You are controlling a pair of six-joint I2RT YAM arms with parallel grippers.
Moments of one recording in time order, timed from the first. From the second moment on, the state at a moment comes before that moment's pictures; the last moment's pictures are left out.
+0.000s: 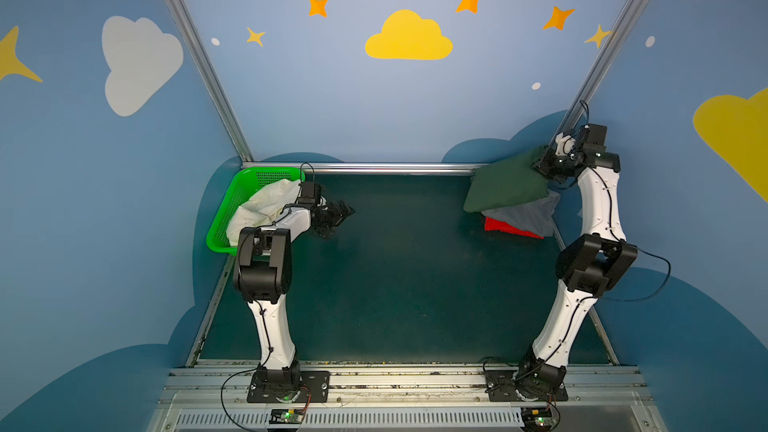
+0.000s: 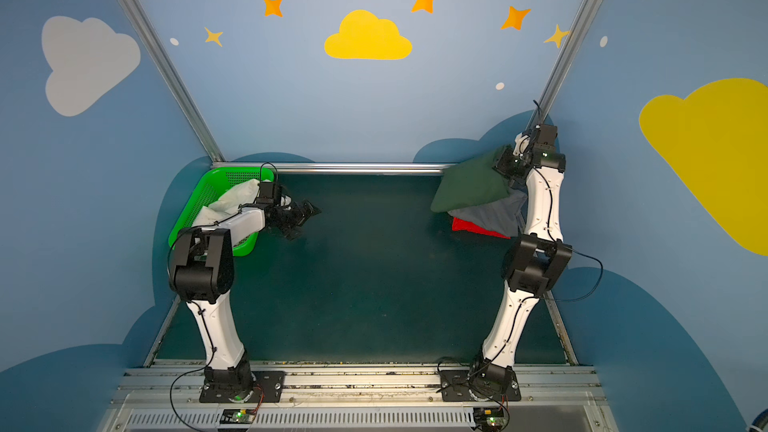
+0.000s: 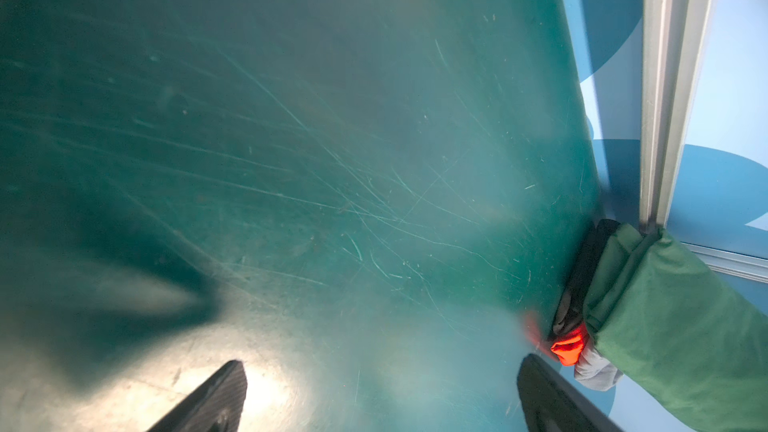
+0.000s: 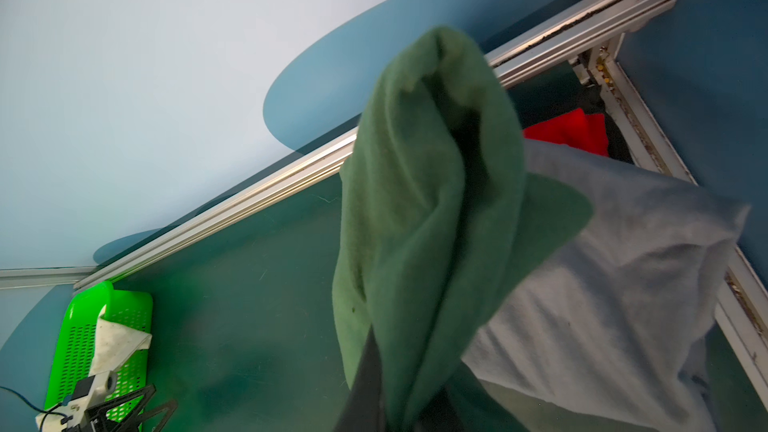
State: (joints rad) left arm -0.03 2.02 1.40 -0.34 0.47 -0.79; right arm -0.24 2.14 2.33 -0.96 -0.42 0.30
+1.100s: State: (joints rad) left arm -0.04 2.02 1.41 -0.34 0.48 -0.79; right arm -0.28 2.22 2.32 -0.98 -0.05 0.23
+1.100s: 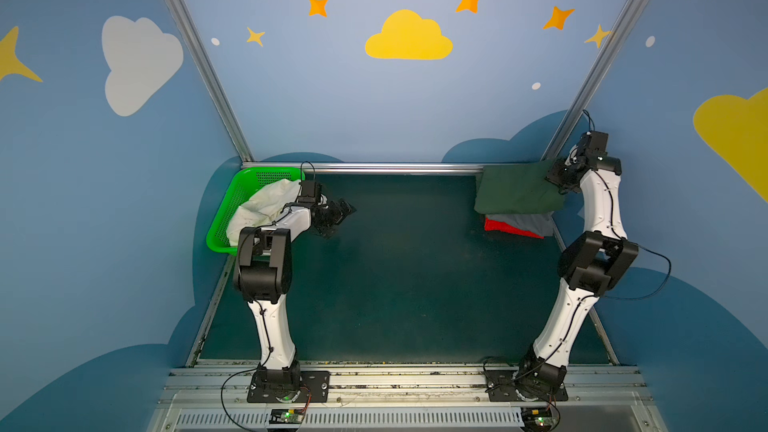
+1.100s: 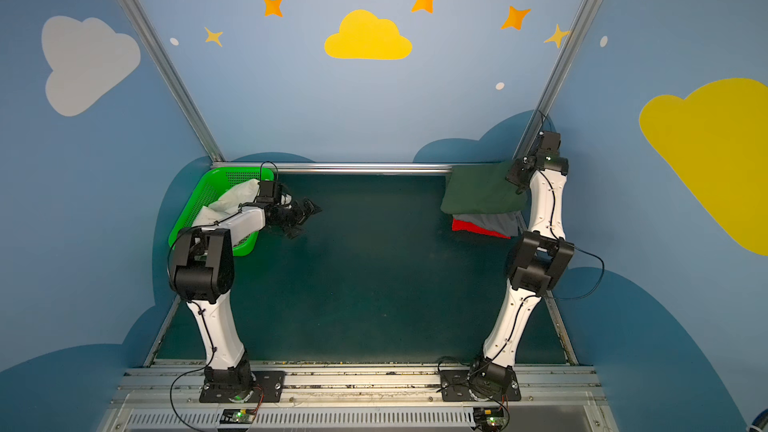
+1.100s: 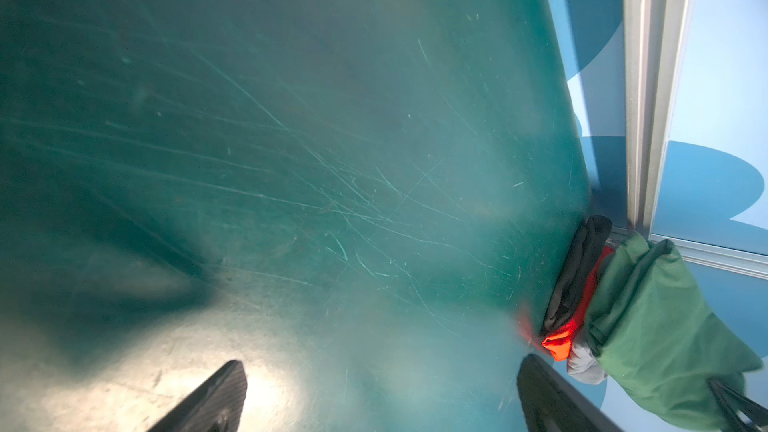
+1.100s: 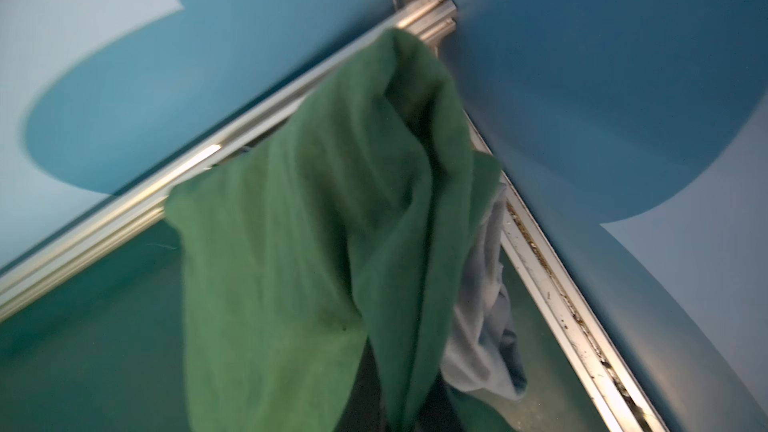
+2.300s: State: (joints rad) left arm -0.02 1.36 0.88 -0.25 -0.23 -0.63; right arm 0.00 1.37 0.73 -0.06 0.09 0.28
